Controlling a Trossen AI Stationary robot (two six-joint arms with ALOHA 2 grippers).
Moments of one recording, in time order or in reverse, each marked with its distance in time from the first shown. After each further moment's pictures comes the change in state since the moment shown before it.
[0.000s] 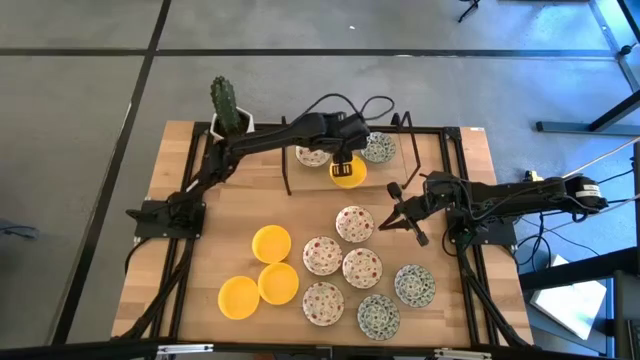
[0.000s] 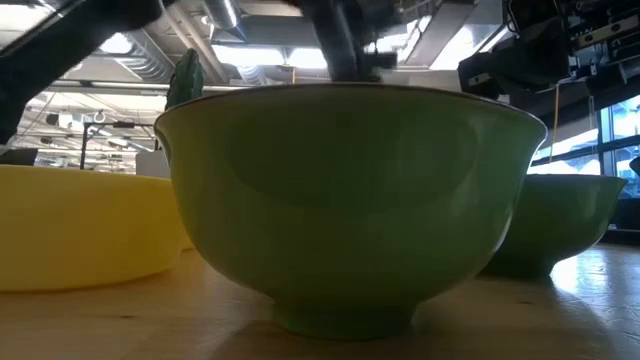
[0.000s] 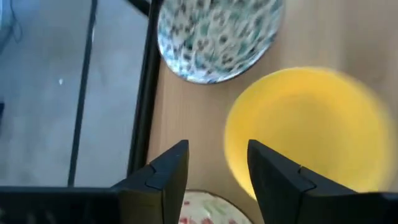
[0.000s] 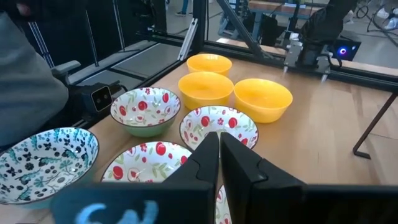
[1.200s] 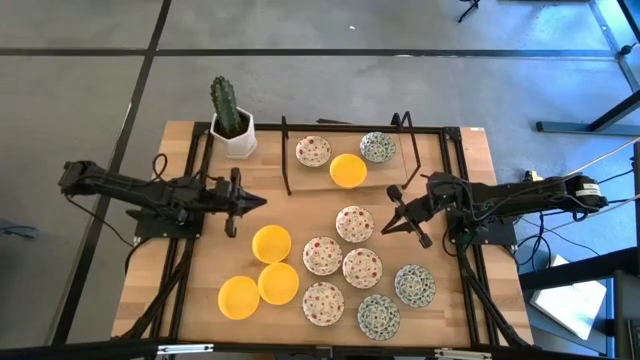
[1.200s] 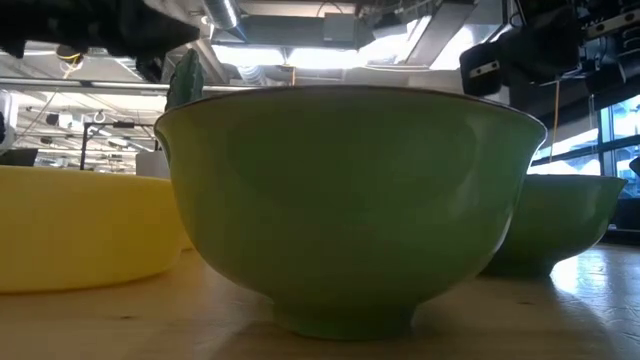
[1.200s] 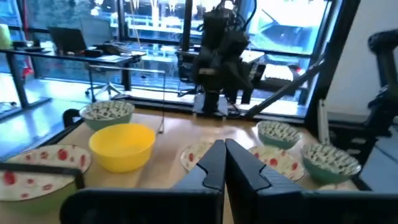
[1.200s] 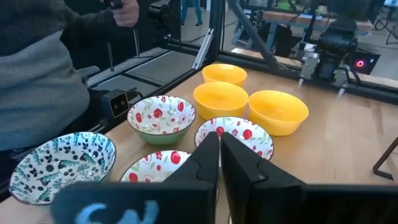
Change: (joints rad) left arm -0.423 -1.694 -2.020 1.337 0.047 -0.392; right arm 0.021 -0.001 0.000 0.032 -0.049 0.000
